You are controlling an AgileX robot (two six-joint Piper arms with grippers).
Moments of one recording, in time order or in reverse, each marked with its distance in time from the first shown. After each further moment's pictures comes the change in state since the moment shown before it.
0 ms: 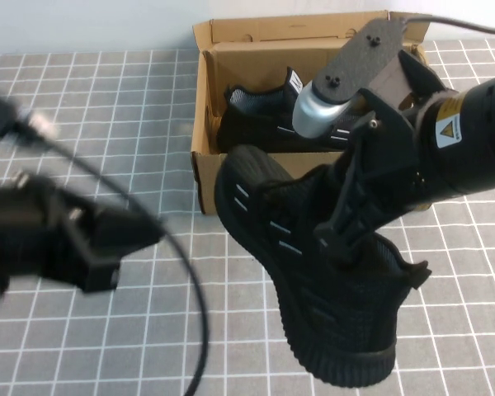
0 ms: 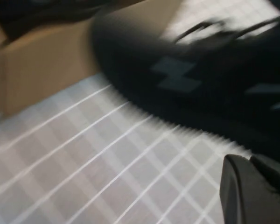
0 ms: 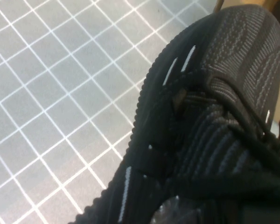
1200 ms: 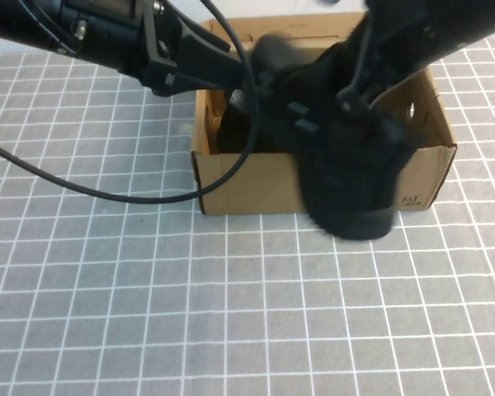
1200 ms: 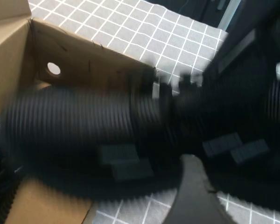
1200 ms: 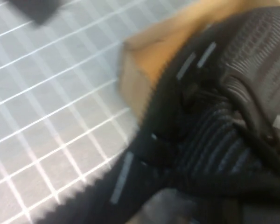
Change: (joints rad) right arm -0.248 0.267 -0.428 0.126 0.179 -0.381; left arm 0.000 0.663 -0.762 -0.147 0.305 0.354
